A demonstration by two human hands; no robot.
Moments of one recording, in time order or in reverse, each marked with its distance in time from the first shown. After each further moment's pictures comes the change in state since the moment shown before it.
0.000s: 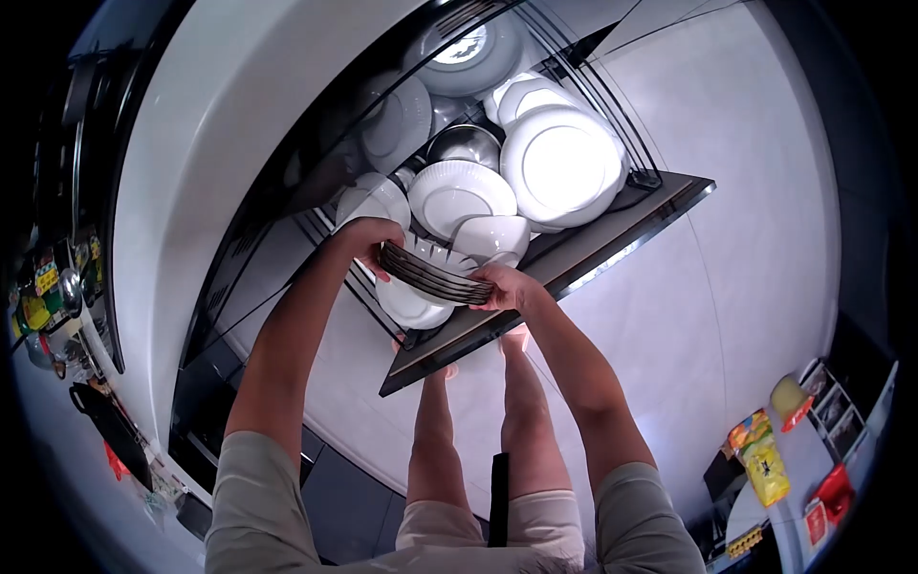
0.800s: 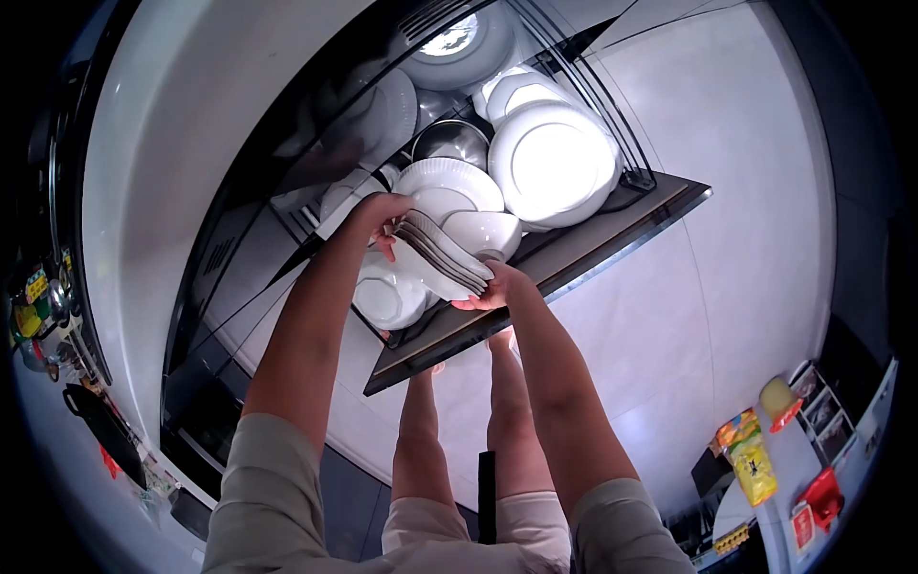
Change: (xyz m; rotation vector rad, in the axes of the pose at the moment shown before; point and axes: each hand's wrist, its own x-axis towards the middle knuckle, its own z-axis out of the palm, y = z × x) left_hand 0.059 0.053 0.010 0.167 0.105 -0.067; right_hand 0.022 -0.012 -0.044 0.225 -0.141 0.315
